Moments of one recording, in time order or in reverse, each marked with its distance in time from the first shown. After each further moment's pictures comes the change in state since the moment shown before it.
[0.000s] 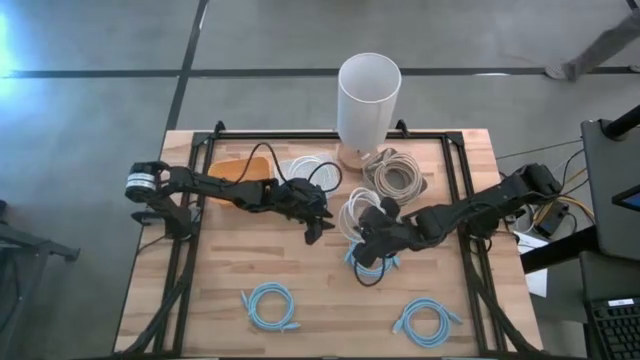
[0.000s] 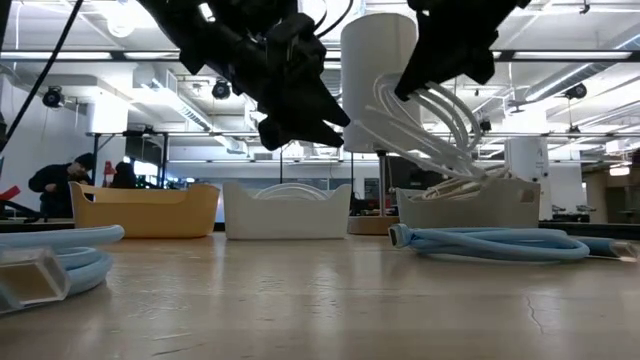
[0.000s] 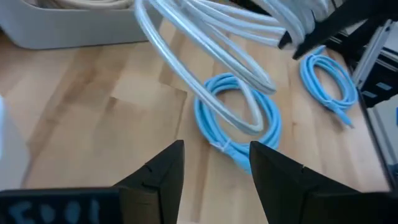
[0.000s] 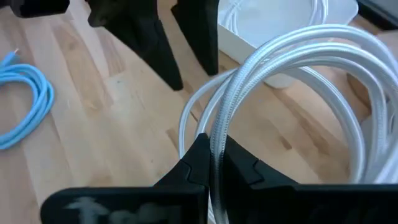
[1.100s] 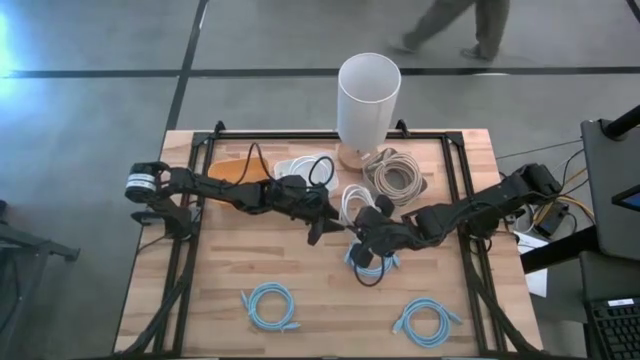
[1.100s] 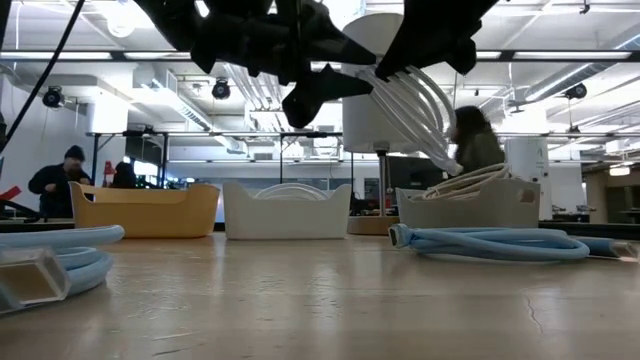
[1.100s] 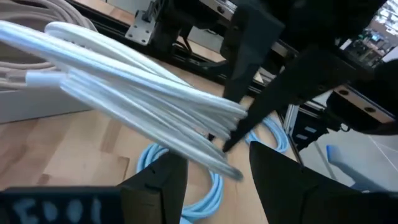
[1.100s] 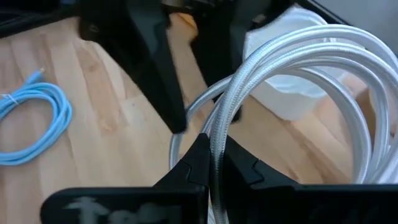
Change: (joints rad) left arm -0.007 0.001 -0.016 0.299 0.105 -0.058; right arm 0.002 0.003 0.010 0.111 0.019 -0.113
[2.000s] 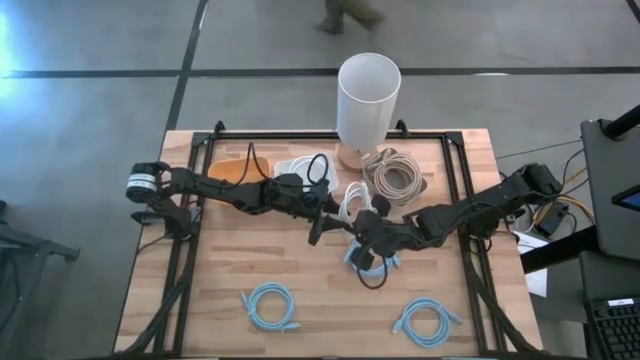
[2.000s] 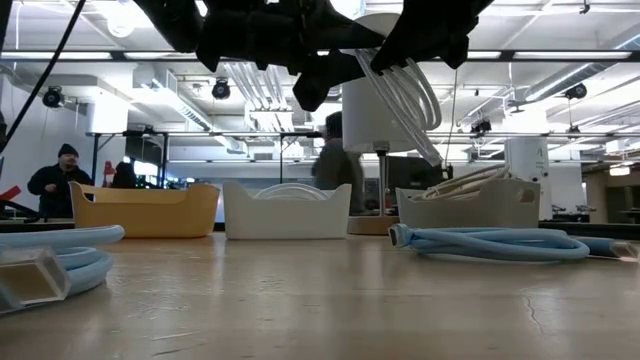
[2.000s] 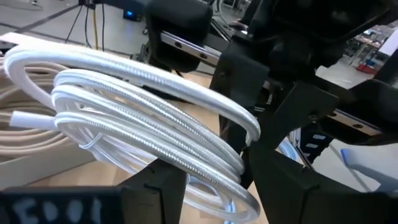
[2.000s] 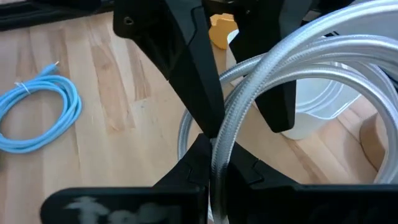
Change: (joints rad) left arm 0.005 0.000 -0.002 0.129 -0.013 0.151; right arm 0.007 -0.001 -0.012 0.054 -0.020 -0.122
